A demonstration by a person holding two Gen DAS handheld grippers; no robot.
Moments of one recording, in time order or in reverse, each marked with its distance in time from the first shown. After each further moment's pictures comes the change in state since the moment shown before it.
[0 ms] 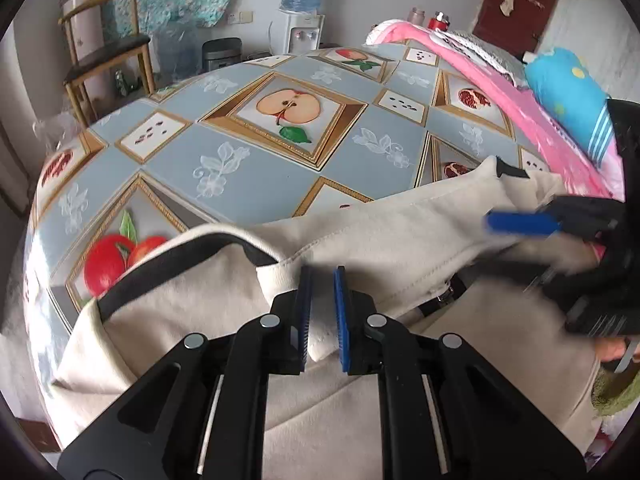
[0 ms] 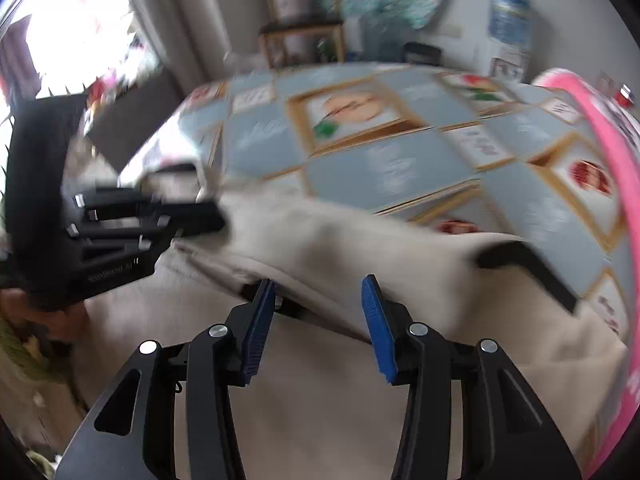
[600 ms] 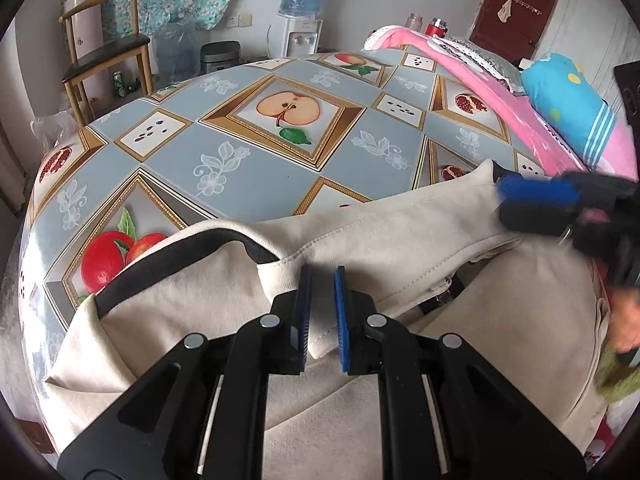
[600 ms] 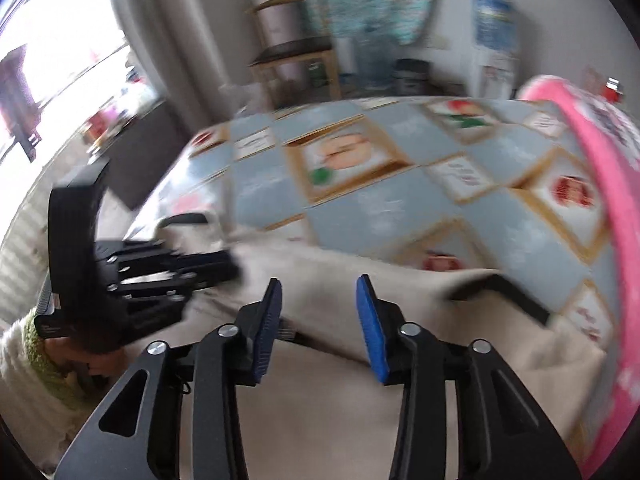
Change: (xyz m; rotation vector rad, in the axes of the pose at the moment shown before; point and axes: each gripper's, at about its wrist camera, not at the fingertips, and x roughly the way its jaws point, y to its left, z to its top) left arm -0.002 0.002 -0.003 0.001 -0.018 -0.011; right arm 0.010 0.037 0.011 -0.043 0.015 0.063
